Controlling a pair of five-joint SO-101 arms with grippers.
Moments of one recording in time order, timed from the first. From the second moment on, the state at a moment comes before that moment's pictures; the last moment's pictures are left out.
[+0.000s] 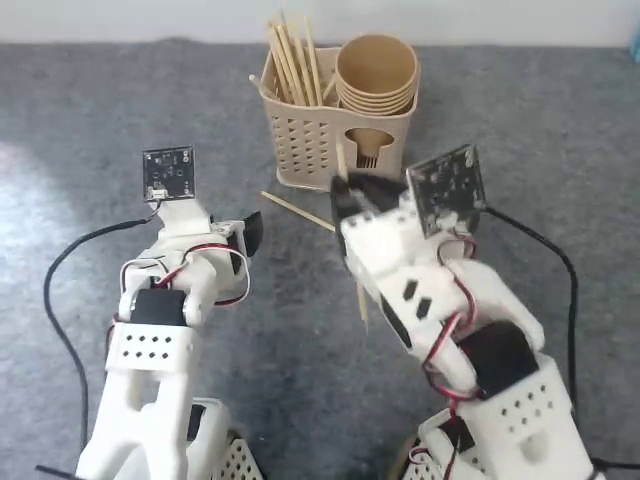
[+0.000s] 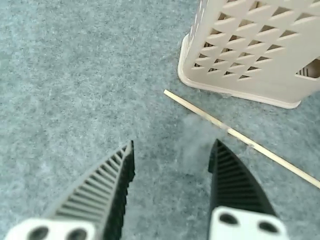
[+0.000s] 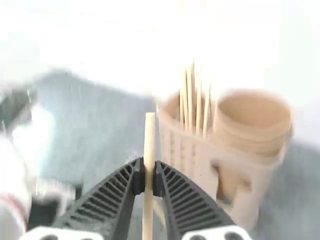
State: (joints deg) left arm -3.5 -48.9 63.4 44.0 13.3; right arm -32.4 -56.7 35.8 42.6 -3.6
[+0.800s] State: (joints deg) left arm -3.8 -22.6 56.0 37.8 13.5; right arm -24.8 7.4 -18.4 -1.2 -3.5
